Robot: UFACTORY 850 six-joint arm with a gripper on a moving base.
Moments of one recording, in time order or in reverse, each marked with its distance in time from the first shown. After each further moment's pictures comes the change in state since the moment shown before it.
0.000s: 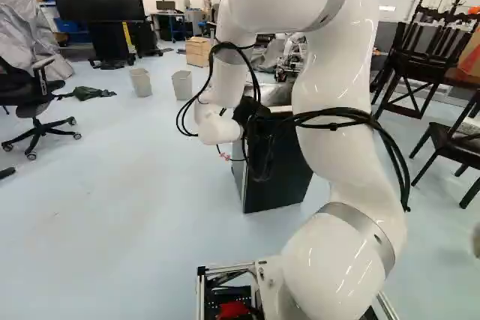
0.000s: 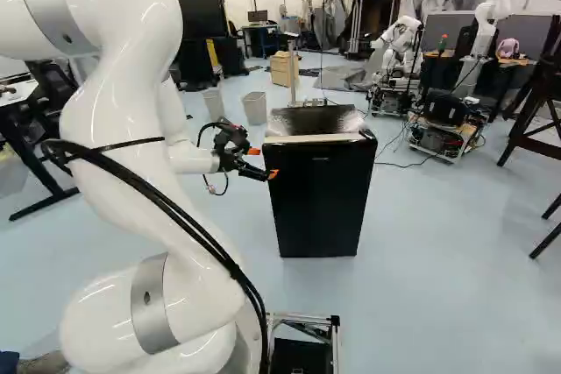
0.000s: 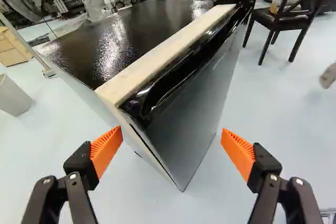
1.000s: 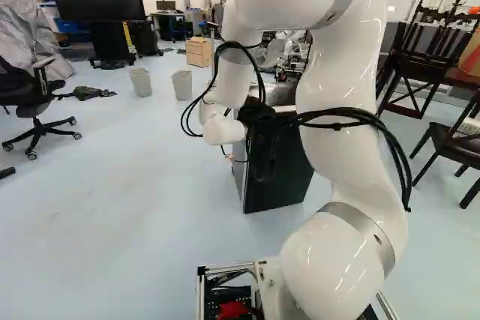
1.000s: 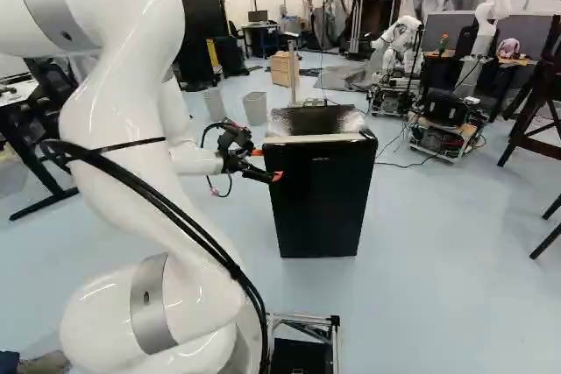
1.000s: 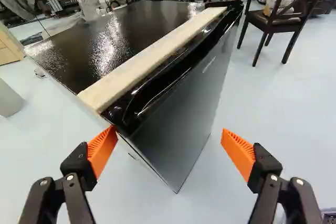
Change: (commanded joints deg) arm -1.1 2.1 3.3 0.0 0.0 -0.1
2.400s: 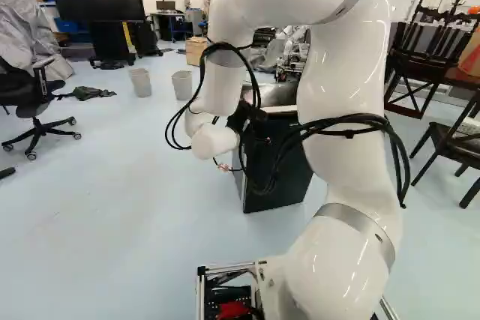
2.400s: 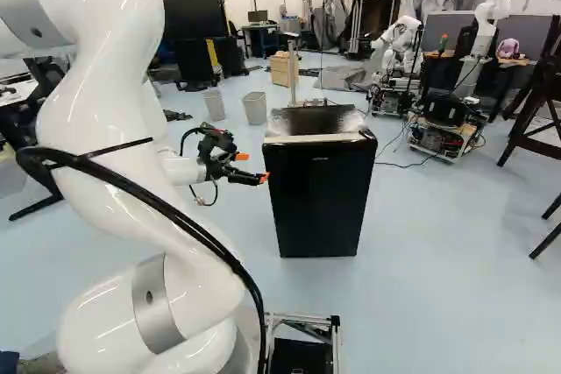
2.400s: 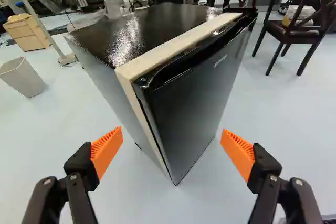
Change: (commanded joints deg) arm 7.6 1.7 2.6 0.0 2.4 0.0
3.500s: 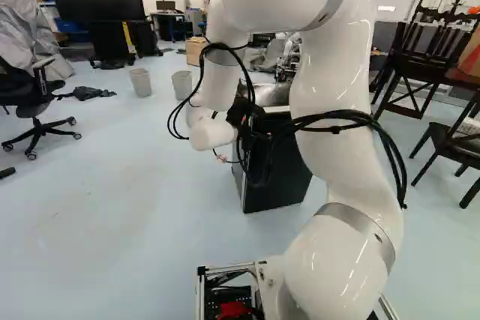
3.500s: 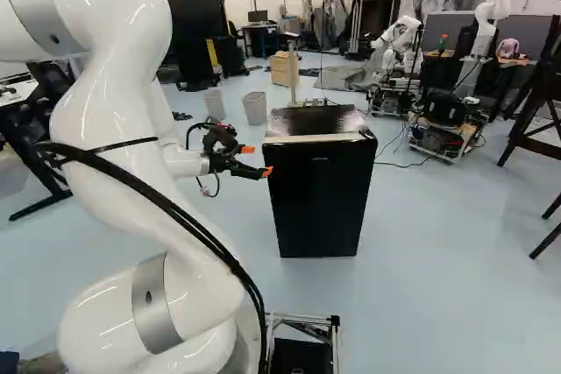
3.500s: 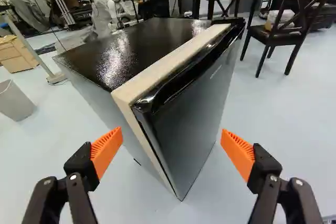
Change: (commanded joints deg) arm -2.4 -3.3 -5.2 3.6 3.2 0.0
